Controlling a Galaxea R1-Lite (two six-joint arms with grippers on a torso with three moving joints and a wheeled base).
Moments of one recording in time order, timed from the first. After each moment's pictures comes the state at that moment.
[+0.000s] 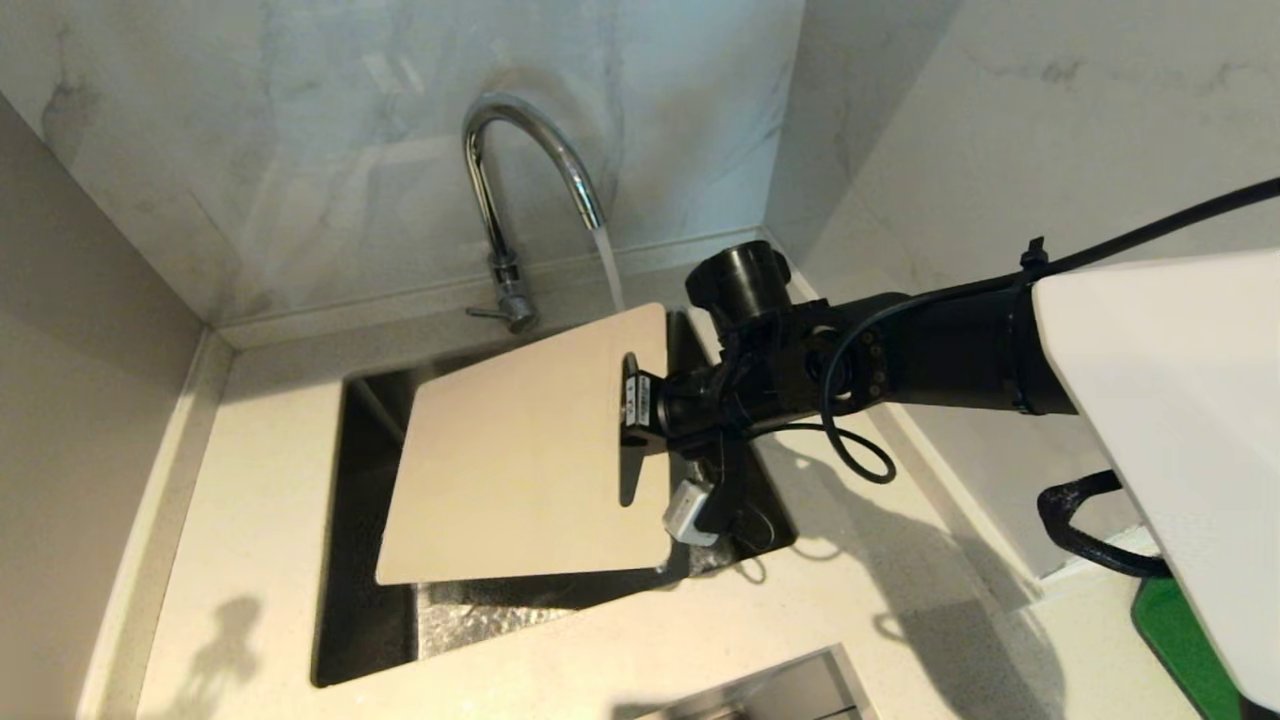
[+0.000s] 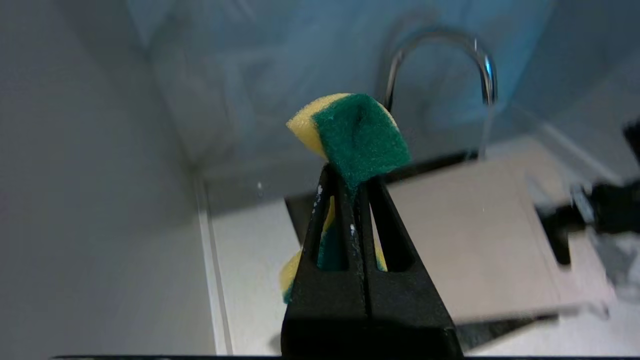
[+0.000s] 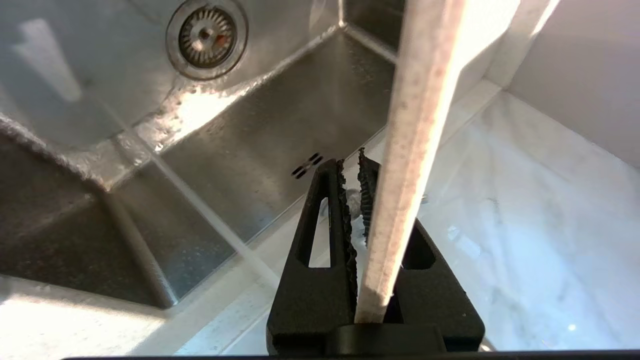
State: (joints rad) left arm -0.01 0.50 -0.83 0.08 -0.03 -0.01; right arm 0.53 2.10 -1.74 0.25 0.39 -2.63
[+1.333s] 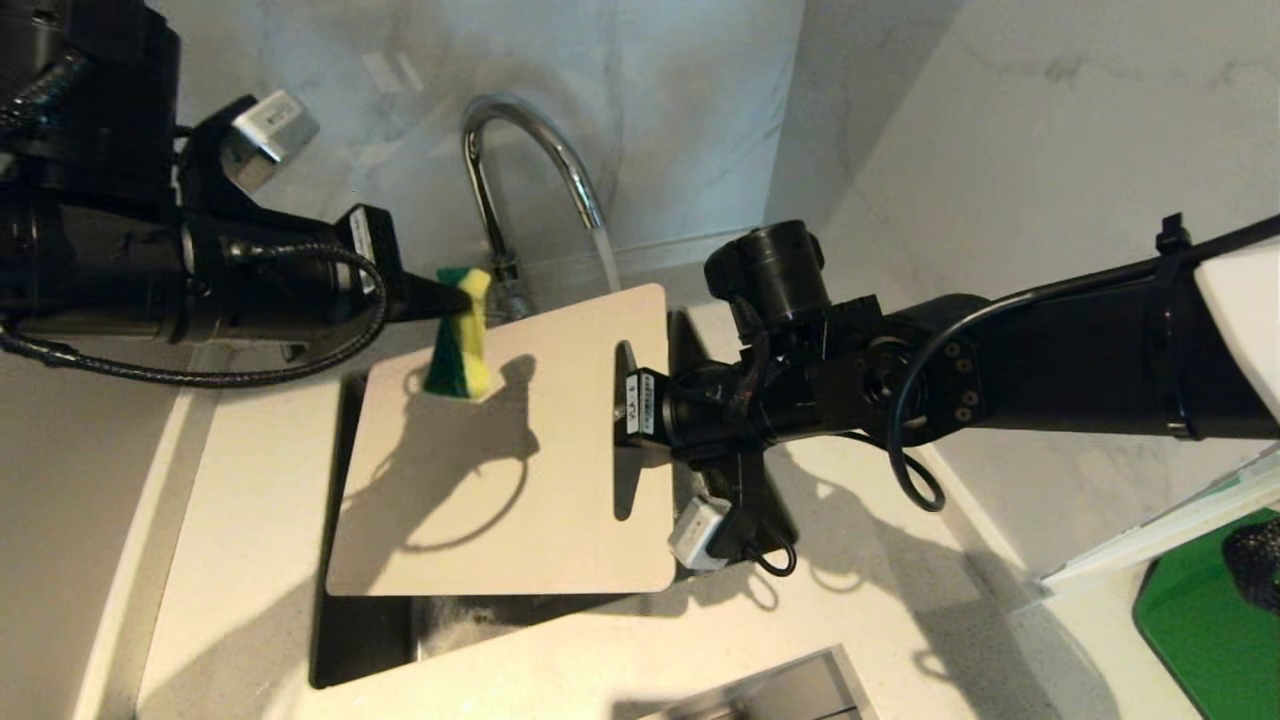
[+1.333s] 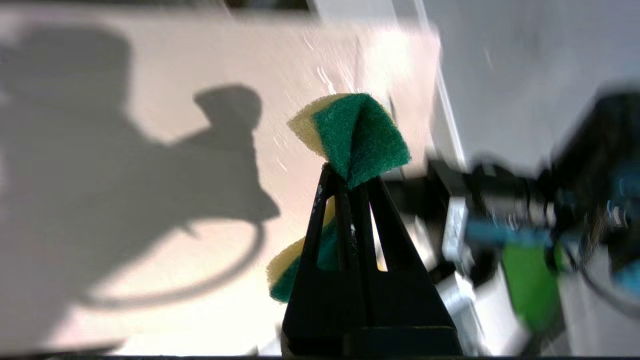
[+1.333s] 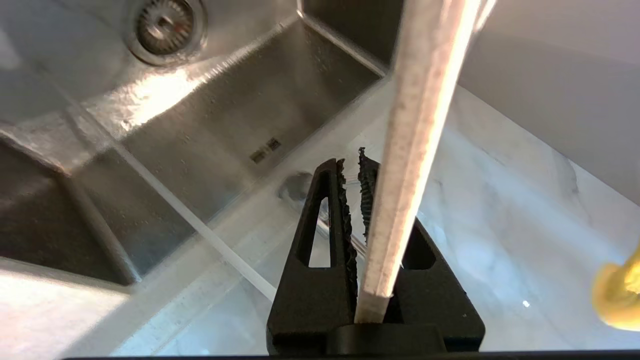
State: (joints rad) left arm -0.59 1.58 -1.48 0.27 -0.05 -0.53; right arm 0.58 1.94 -1.52 0.12 0.39 -2.63
